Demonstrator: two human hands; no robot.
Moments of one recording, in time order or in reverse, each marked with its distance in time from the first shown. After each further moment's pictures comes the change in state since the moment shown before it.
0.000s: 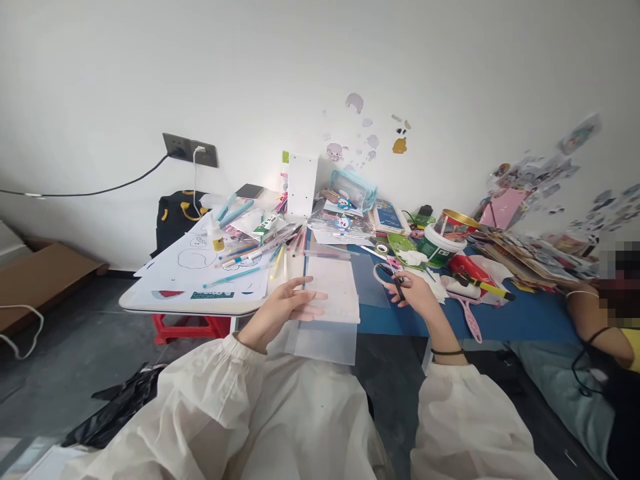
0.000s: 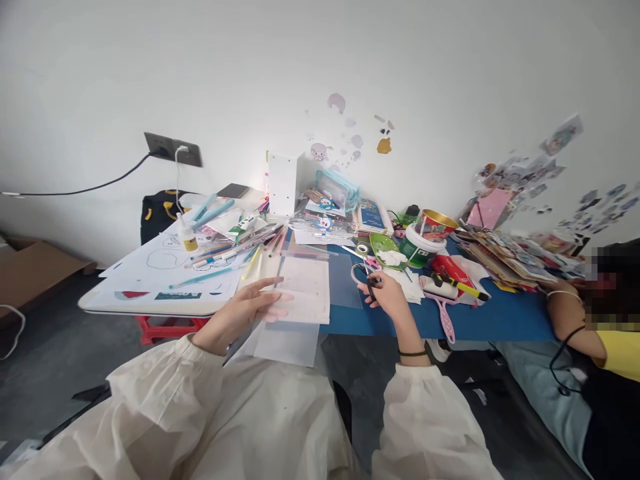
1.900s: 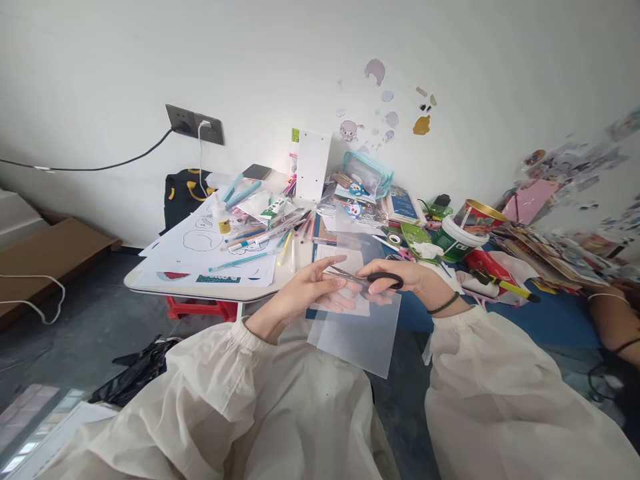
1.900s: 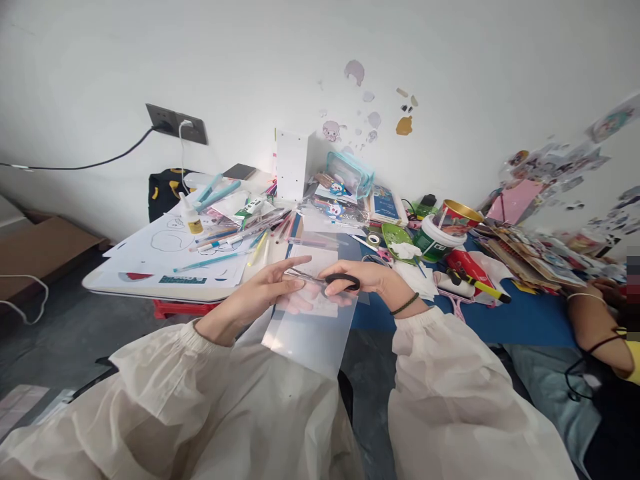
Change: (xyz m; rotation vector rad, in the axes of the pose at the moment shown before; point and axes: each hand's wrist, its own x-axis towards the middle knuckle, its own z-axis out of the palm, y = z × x) left_hand 0.001 0.023 0.029 -0.071 -0.193 0.017; right_hand -0.002 -0.115 0.025 0.009 -1.268 -0.243
